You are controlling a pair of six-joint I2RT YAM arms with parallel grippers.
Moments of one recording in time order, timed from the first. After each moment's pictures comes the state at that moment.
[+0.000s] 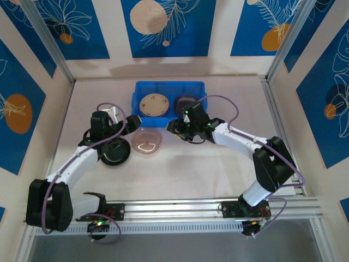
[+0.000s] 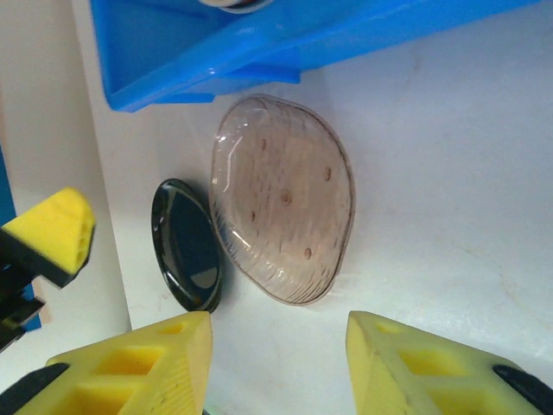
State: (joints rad) left arm -0.19 1.17 0.66 0.01 0.40 -0.63; right arm 0.64 1.59 1.05 -0.25 -0.33 1.05
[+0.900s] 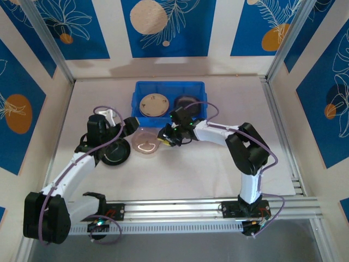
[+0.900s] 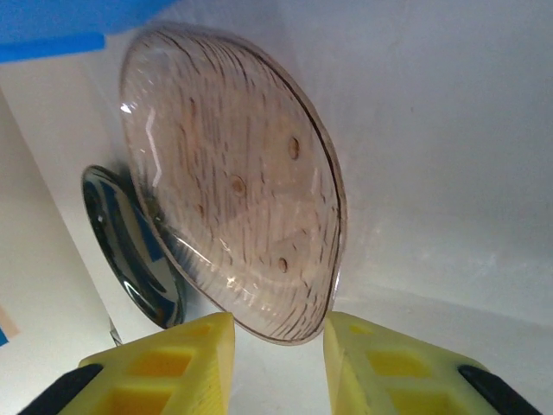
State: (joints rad) left arm -0.19 1.08 0.62 -0.03 0.36 -0.61; right arm 0.72 1.89 1.21 -0.26 -0.42 1.14
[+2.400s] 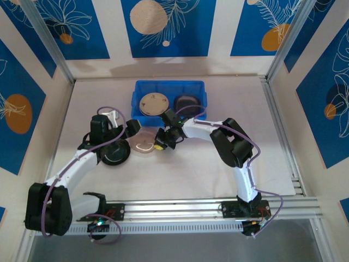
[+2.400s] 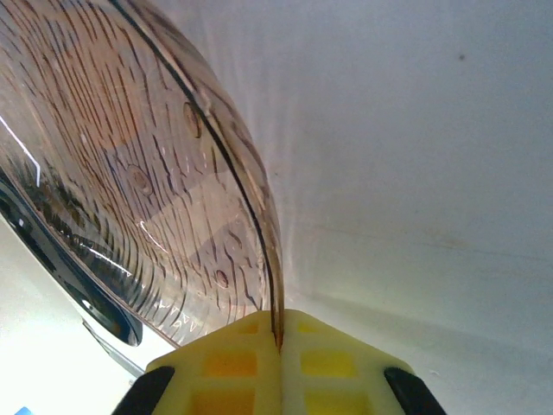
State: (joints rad) left arm -0.17 1.15 0.61 -0.01 0.39 -0.59; right arm 0.74 2.08 1.38 -0.41 -0.49 1.15
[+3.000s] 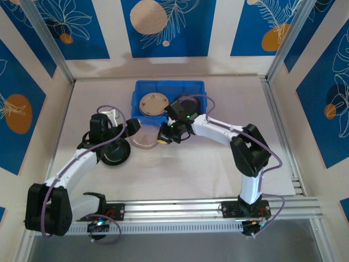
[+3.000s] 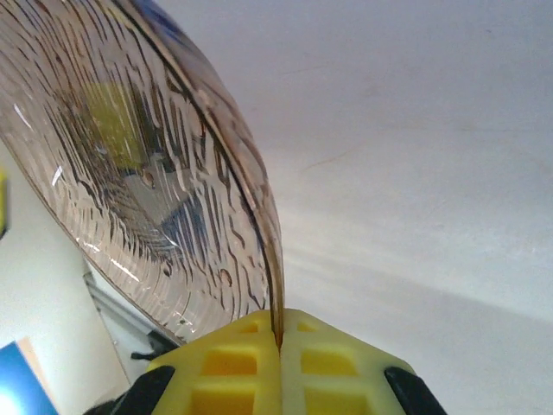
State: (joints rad) left arm -0.17 1.15 0.63 -0.03 0.40 -0.58; right arm 0.74 1.84 1.37 -0.55 -0.44 0.98
